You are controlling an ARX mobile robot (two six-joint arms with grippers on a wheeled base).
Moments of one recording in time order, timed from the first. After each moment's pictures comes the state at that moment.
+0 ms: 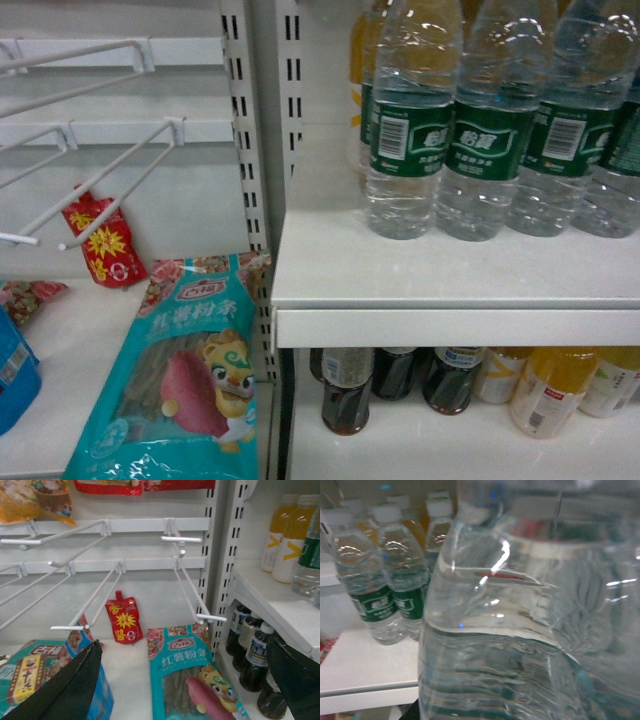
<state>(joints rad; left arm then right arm) 0.00 0.01 0.01 0.00 -0.01 0.00 0.12 0.52 0.41 -0.03 0.19 0.10</state>
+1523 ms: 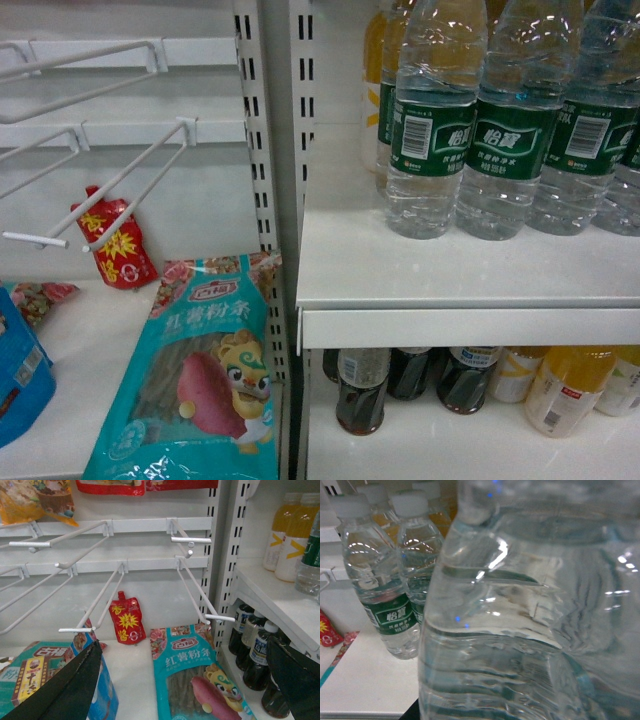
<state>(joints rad) 0.00 0.01 0.01 0.00 0.00 0.00 0.08 0.94 0.49 0.31 0.00 0.06</state>
